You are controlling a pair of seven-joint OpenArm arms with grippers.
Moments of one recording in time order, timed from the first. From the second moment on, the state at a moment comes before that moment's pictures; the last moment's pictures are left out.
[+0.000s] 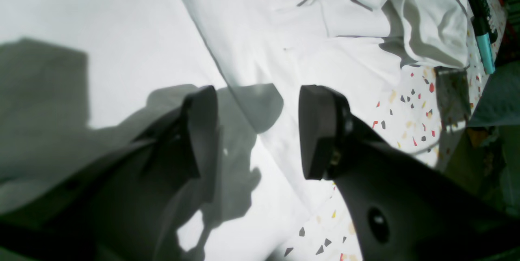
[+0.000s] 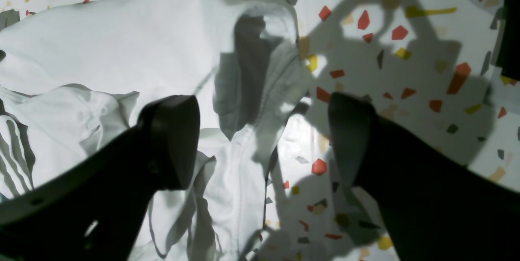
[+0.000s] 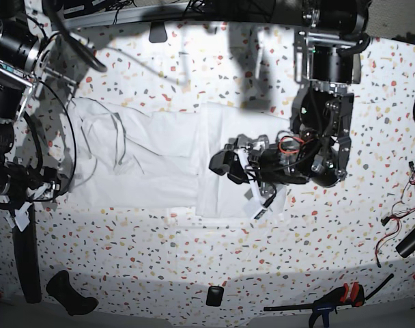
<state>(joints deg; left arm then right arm) -16.0 1.9 1.6 75.4 -35.3 -36.8 66.2 25.7 28.3 23.2 63.6 27.8 31.6 -71.1</state>
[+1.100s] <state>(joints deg) -16.0 1.9 1.6 75.4 -35.3 -36.8 66.2 19.0 28.5 33.2 48.3 48.8 35.2 -77.2</state>
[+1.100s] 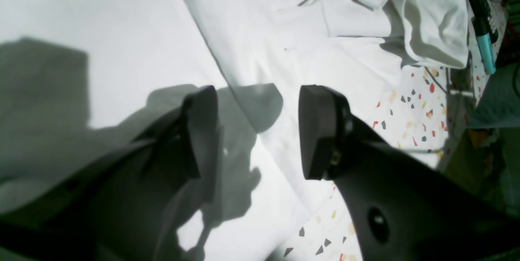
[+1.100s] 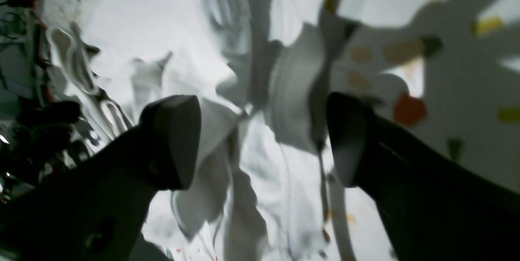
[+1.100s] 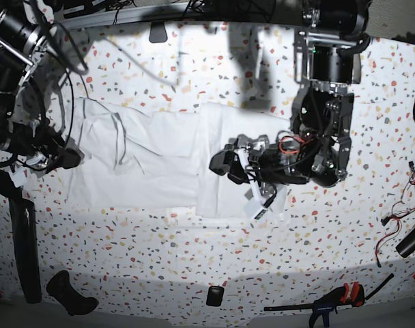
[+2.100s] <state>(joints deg) -11.0 -2.3 1.7 75.3 -23.3 -37.0 55.1 23.1 21.2 32.4 47.8 60.9 35.2 -87.0</state>
